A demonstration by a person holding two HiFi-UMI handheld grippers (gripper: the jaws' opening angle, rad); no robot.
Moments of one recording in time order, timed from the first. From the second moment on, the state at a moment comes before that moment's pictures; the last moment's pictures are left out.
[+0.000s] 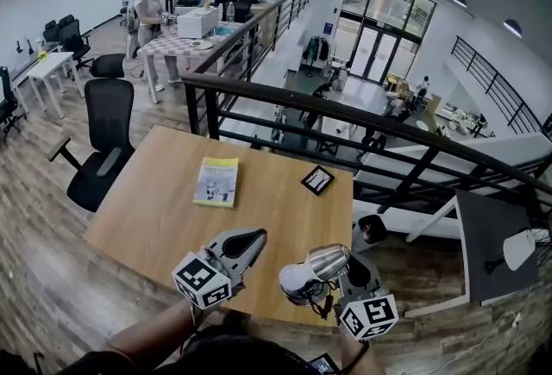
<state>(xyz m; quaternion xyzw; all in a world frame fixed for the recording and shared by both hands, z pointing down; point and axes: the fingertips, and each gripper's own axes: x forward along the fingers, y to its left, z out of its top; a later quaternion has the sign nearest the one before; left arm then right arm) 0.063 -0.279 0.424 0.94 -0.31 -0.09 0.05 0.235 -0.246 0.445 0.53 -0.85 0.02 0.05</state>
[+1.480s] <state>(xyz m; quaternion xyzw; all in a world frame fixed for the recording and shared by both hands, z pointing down) 0.030 -0.437 0.464 0.96 -0.26 -0.07 0.02 0.191 -0.384 0.496 0.59 -0.80 0.04 0.08</state>
